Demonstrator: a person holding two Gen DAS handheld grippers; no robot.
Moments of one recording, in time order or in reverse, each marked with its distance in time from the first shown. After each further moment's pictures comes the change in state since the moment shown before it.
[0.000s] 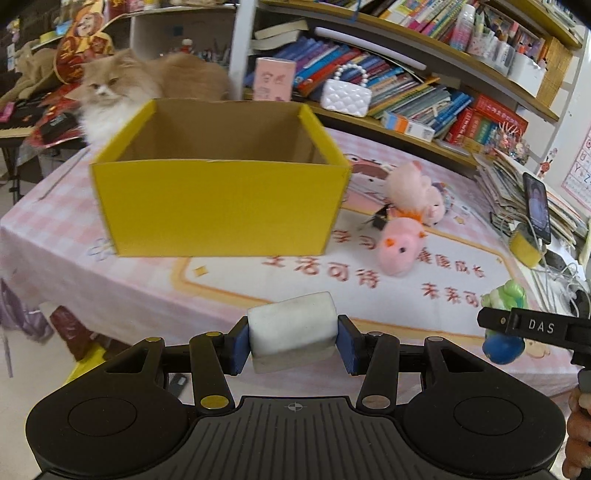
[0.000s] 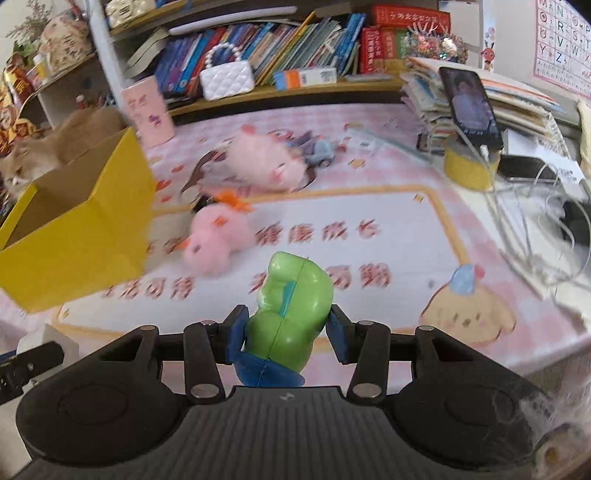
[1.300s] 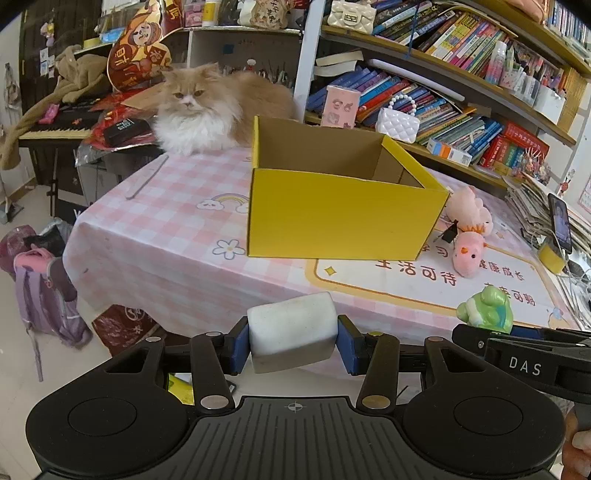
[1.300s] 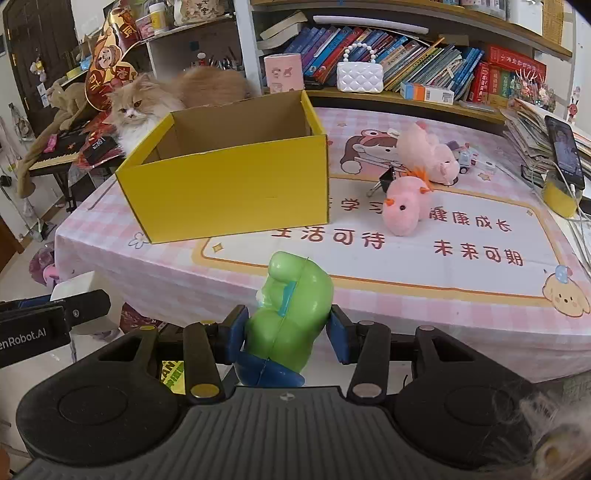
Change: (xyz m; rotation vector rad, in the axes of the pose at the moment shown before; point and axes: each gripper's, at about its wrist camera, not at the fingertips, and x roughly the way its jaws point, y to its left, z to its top) left arm -0.060 0.118 -0.018 -0.015 -0.069 0.045; right arm -0.038 0.163 -0.064 -0.199 -0.017 0.123
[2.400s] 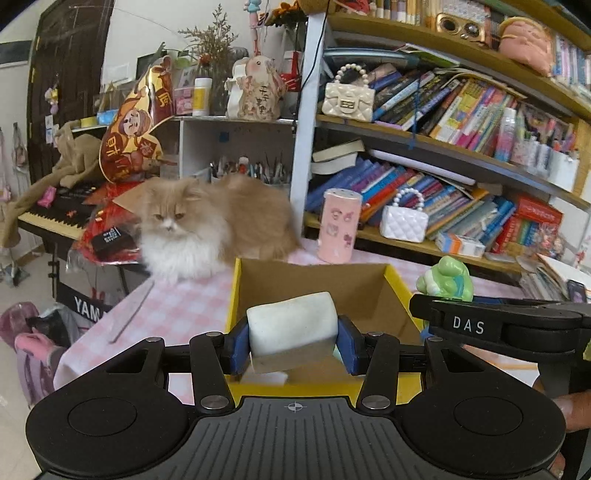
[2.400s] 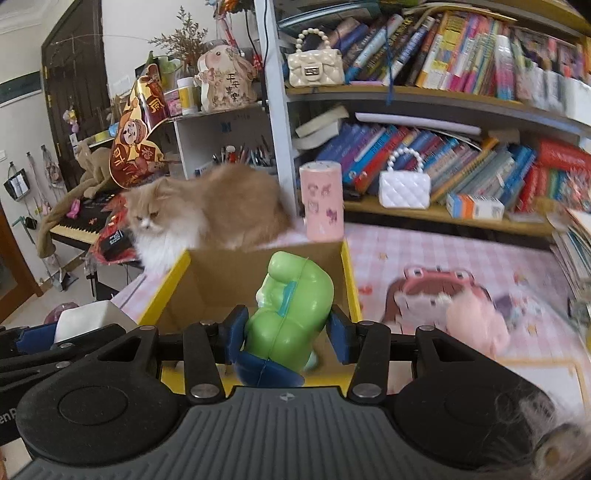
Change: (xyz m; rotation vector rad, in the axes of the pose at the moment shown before) left arm 0.039 -0.038 0.132 0.030 -0.245 0.054; right arm 0.055 0.000 0.176 -0.079 -0.246 0.107
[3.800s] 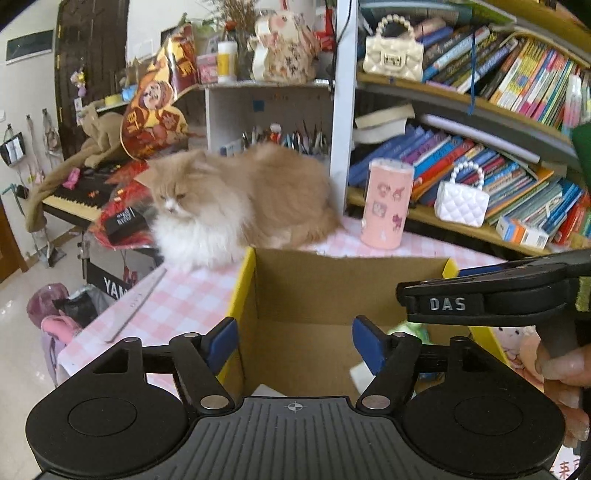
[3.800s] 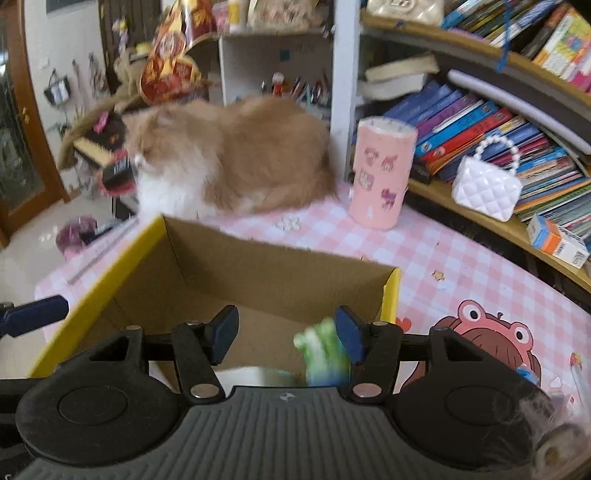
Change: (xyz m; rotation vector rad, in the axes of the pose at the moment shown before) left arm 0.080 -0.019 0.015 -0.022 0.084 0.166; right arm 0.130 -0.012 0.047 -0.199 0.190 0.118
